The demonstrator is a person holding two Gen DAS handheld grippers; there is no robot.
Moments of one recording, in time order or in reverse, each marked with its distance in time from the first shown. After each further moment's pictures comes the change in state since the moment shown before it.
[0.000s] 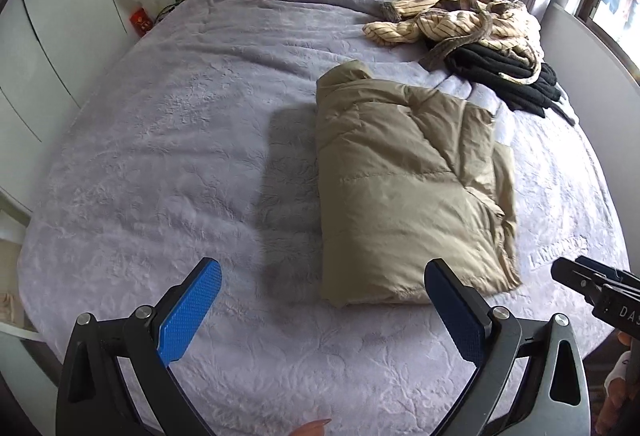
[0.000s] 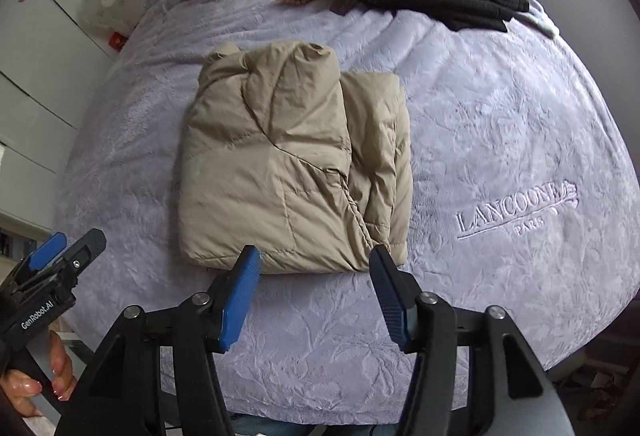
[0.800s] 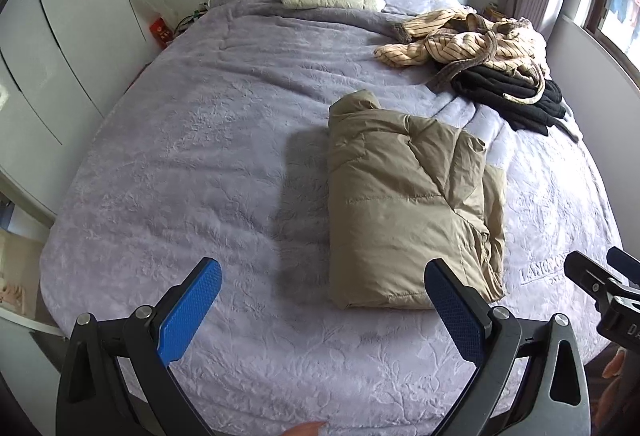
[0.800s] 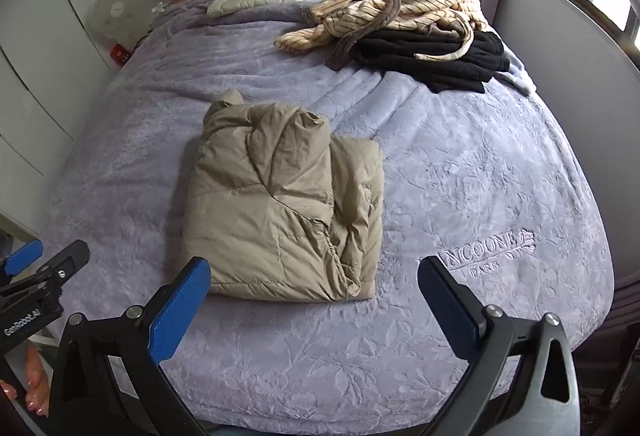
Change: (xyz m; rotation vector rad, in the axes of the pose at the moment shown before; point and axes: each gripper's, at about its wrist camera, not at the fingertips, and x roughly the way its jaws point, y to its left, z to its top) left arm -0.056 -0.007 0.015 -0.027 -0.042 0.067; right arm -0.054 0.018 0.016 -0.065 -0.149 -0.080
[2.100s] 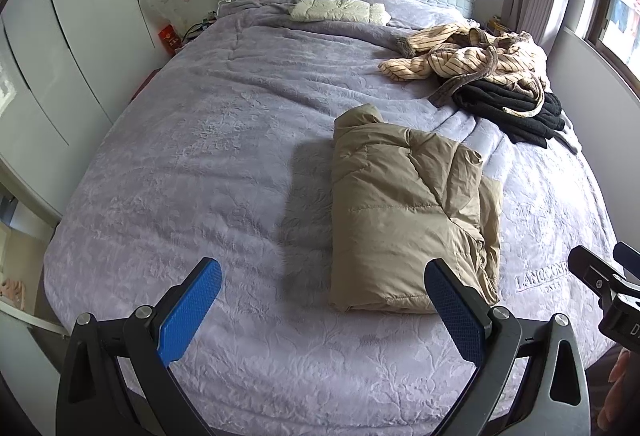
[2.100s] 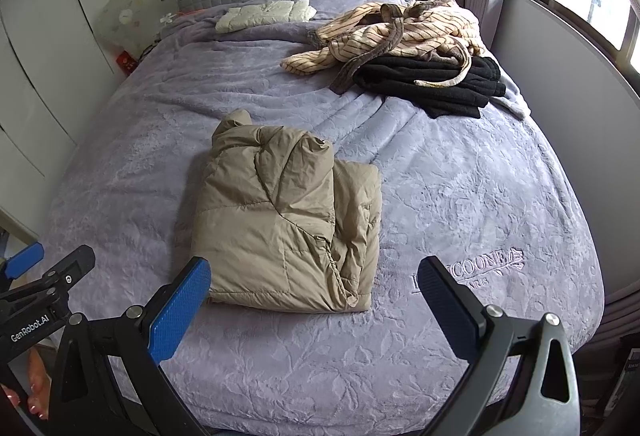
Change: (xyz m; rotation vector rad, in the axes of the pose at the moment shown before) left arm -0.023 -0.001 -0.004 -0.021 -0.041 0.014; right arm -0.023 0.007 0.004 -0.021 -0.063 -0.026
